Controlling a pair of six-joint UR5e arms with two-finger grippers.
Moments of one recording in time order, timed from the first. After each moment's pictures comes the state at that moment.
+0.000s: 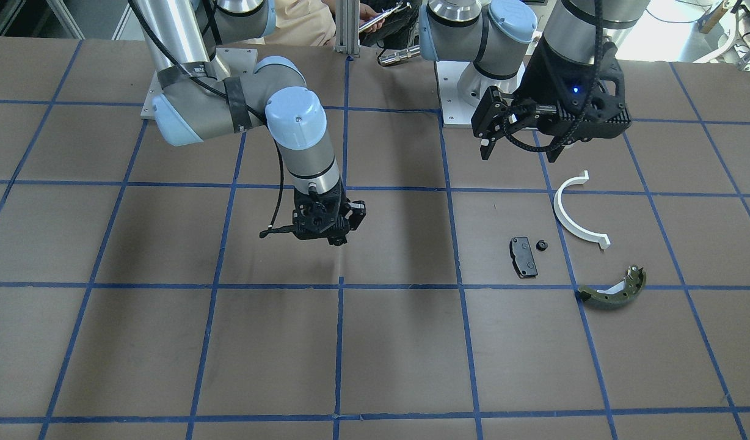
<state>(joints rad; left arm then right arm) -1.57 -1.58 -1.50 -1.59 1.55 0.00 1.95 -1.23 1.94 -2.44 -1.45 0.34</state>
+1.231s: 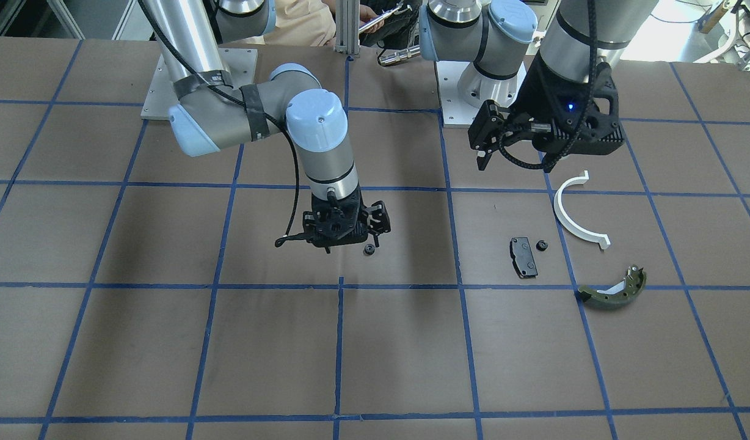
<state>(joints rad) -1.57 -1.61 -1.51 -1.57 1.54 0.00 1.95 -1.21 1.85 -2.41 -1.46 0.34</state>
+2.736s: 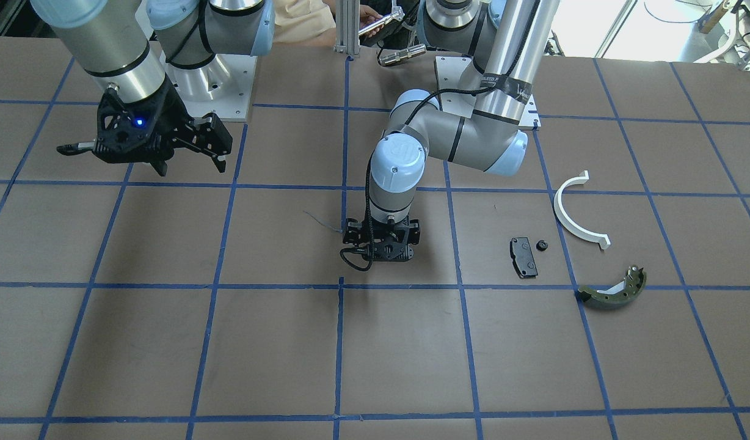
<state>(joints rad) -1.89 -2.00 -1.97 -0.74 1.54 -0.32 1.54 -1.66 1.82 -1.74 -1.49 -0.05</state>
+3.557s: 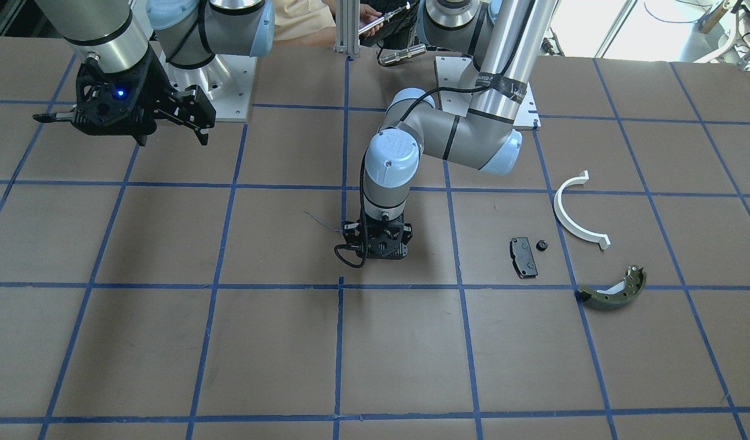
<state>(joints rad) -1.90 -1.99 -1.98 -0.72 1.54 -0.32 1.52 -1.68 1.76 -1.58 -1.54 -0.06</state>
